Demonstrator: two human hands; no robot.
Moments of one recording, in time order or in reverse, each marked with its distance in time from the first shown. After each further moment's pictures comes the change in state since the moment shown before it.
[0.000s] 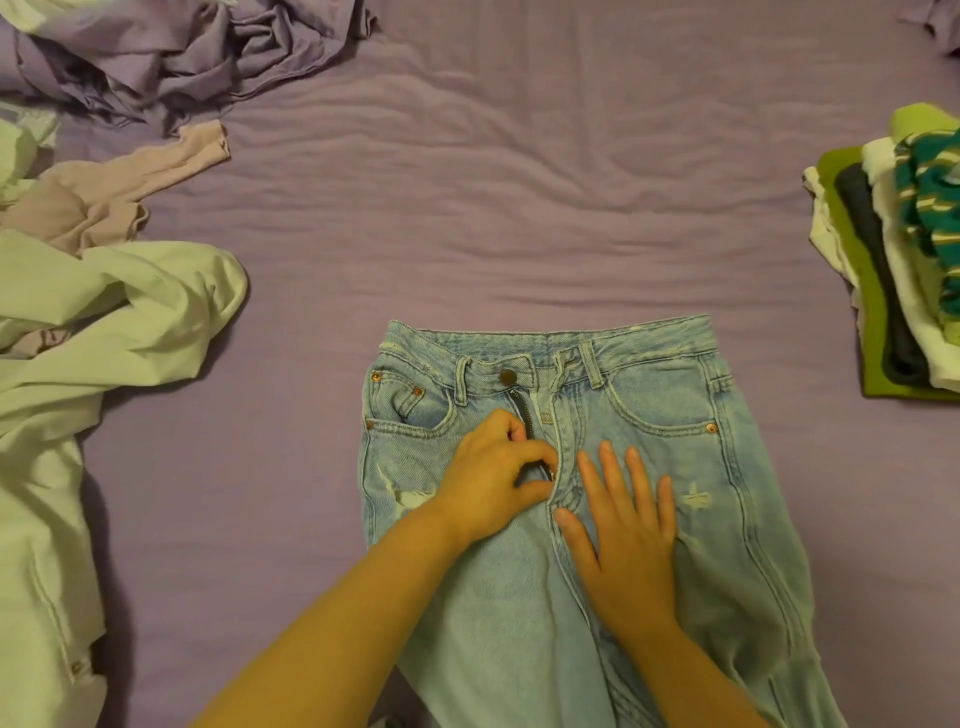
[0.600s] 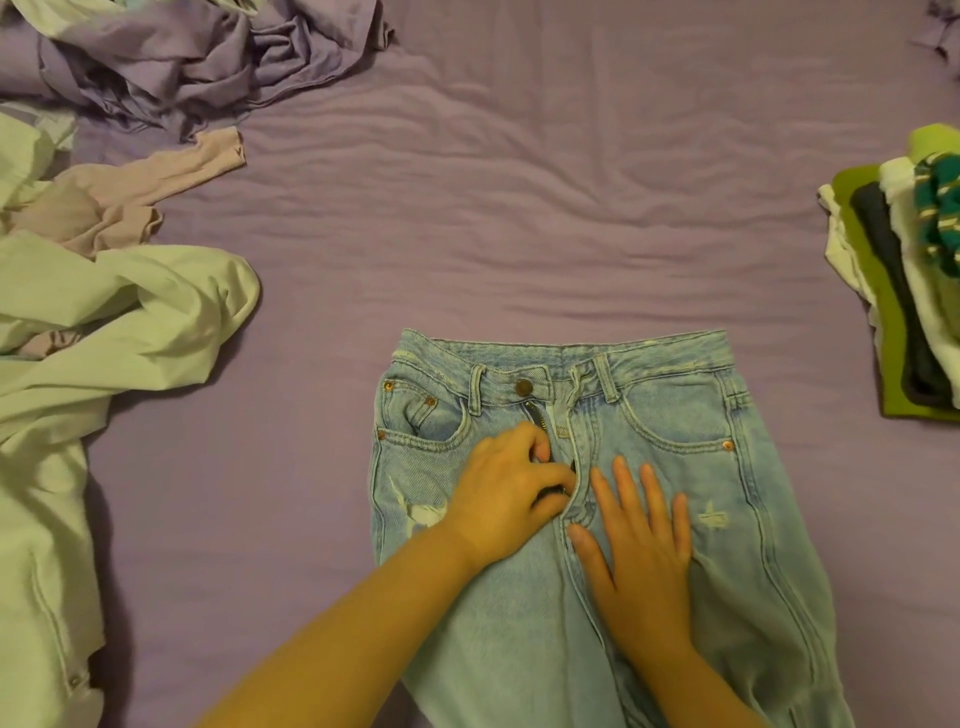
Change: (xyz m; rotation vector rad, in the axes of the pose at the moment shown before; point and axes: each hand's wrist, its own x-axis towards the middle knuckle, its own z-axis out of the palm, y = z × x) left_hand -0.002 0.000 0.002 0.107 0.156 0.177; right_hand 0.001 0.002 0.005 -0.052 0.023 -0.006
